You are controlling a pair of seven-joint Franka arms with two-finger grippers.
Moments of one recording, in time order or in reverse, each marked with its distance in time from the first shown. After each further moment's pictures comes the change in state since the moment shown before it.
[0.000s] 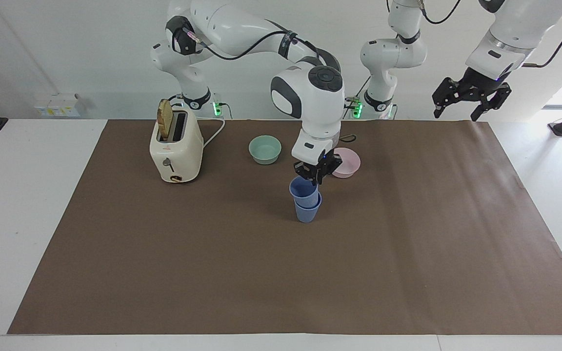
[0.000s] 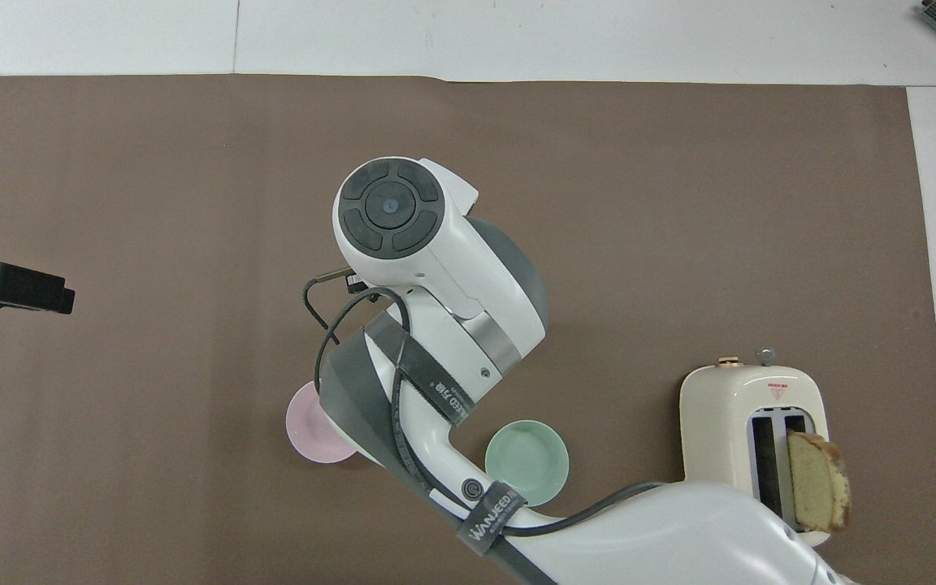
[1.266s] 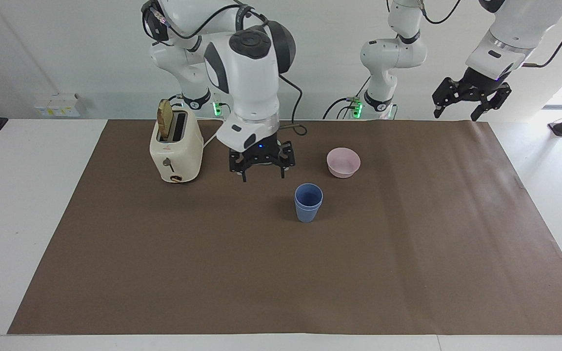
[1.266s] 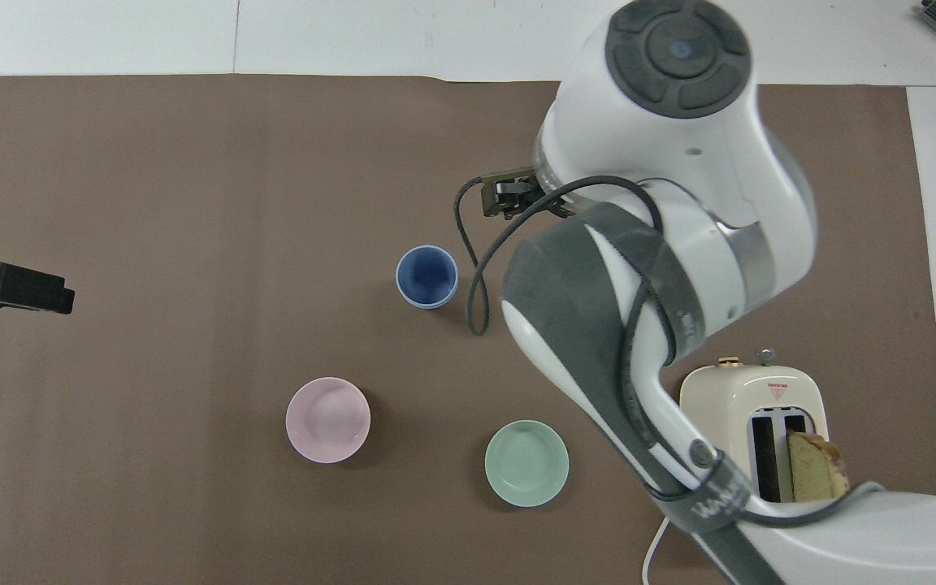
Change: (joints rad) left arm 0.000 0.000 0.000 0.000 0.000 0.000 0.000; right arm -0.248 -0.175 -0.003 0.026 -0.003 -0.190 -0.124
